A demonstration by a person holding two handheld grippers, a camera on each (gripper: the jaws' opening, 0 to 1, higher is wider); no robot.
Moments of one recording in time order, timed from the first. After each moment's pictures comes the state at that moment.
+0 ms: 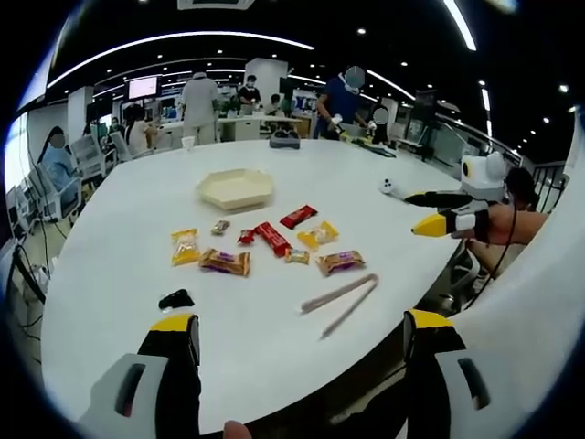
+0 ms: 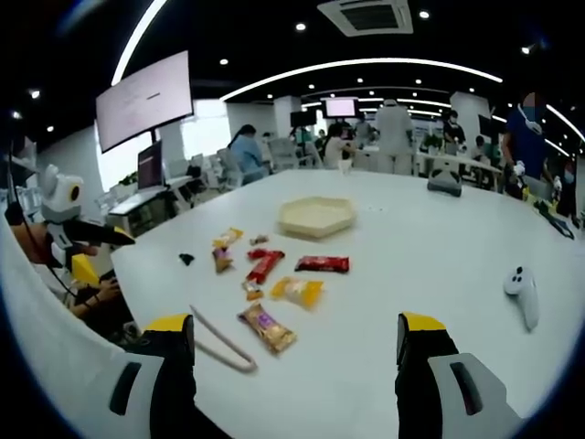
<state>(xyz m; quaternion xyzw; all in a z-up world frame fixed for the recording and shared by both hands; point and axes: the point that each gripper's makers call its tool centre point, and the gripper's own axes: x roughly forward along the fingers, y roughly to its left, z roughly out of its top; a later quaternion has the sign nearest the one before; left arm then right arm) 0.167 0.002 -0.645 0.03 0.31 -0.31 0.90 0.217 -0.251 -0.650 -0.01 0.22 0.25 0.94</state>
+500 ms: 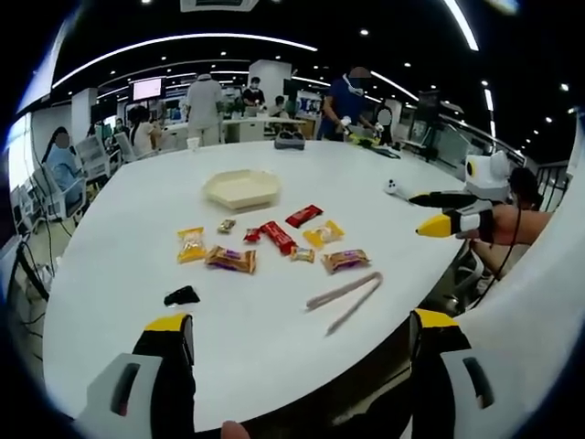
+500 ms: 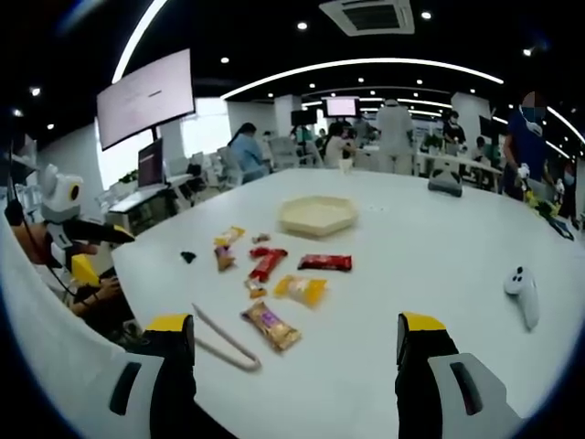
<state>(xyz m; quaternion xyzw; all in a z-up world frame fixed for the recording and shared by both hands) 0.164 0.008 -0.648 0.03 0.30 -0.30 0.91 0.212 -0.245 -0.651 -0.02 0.22 0.25 0.94</state>
